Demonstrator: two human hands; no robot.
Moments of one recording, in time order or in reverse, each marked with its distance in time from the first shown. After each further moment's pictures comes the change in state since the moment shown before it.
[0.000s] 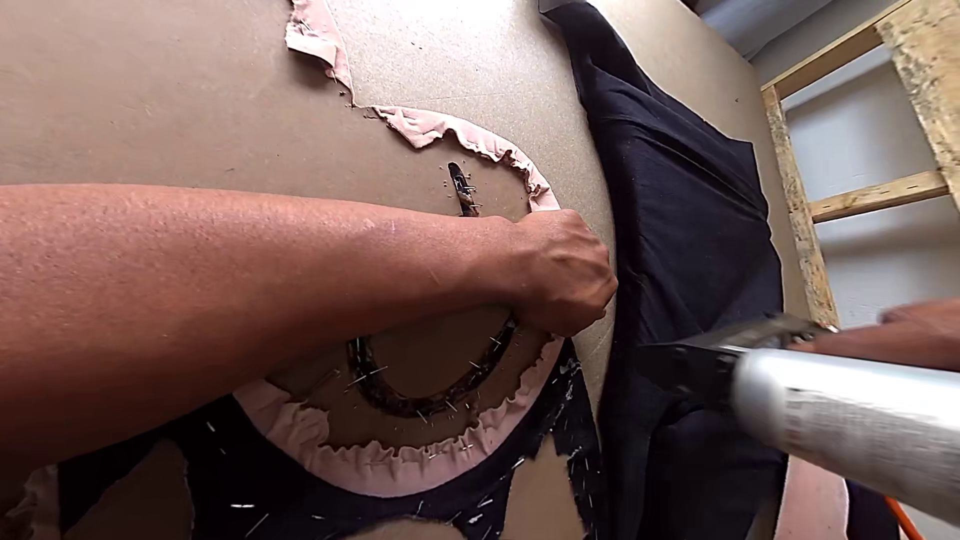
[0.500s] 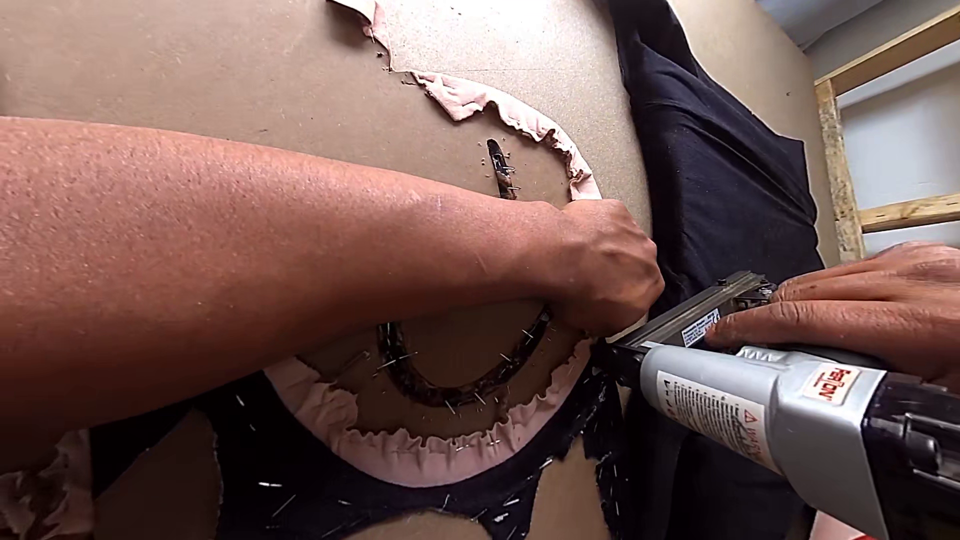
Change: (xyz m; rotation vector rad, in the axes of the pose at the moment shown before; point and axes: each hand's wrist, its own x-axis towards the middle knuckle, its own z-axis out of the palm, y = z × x) left_hand -0.005 0.001 0.000 -0.010 0.020 0.005; right_hand 0.094 -0.009 0.020 -0.077 -0.153 -0.088
